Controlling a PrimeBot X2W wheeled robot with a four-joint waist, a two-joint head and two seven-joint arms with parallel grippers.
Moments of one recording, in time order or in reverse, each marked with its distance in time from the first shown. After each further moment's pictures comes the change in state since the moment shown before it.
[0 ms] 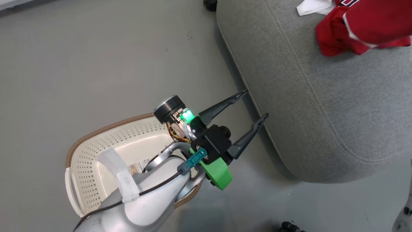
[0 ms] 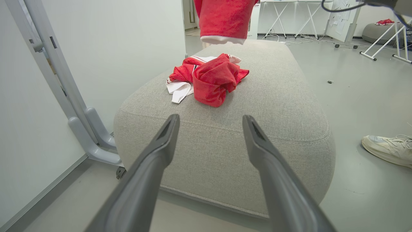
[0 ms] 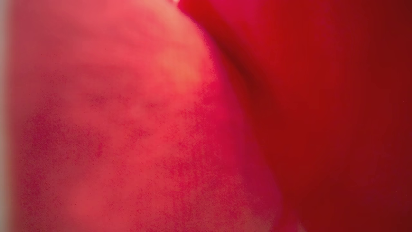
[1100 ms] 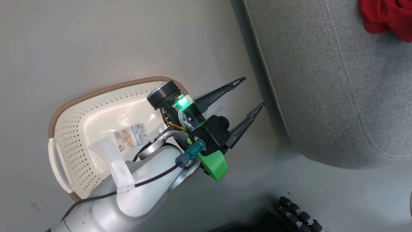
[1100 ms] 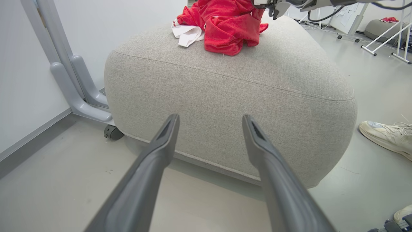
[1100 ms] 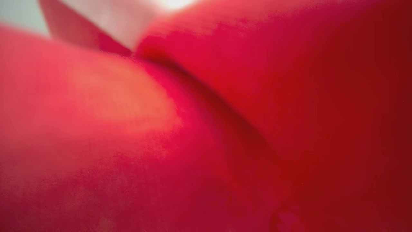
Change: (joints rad) left arm -0.079 0.051 -0.029 -0.031 0.015 0.001 0.034; right arm -0.315 -0.105 -0.083 0.708 -0.051 0.000 -0.001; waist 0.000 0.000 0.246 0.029
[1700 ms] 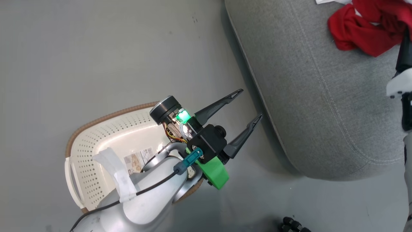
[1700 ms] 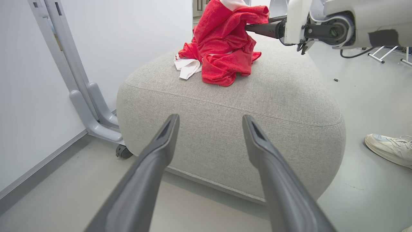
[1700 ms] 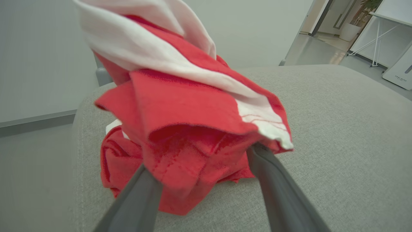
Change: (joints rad) left arm 0.061 -0.032 0.002 0.057 -0.045 0.025 -0.062; right arm 0.262 0.027 0.077 -0.128 0.012 0.000 0.000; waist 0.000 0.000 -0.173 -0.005
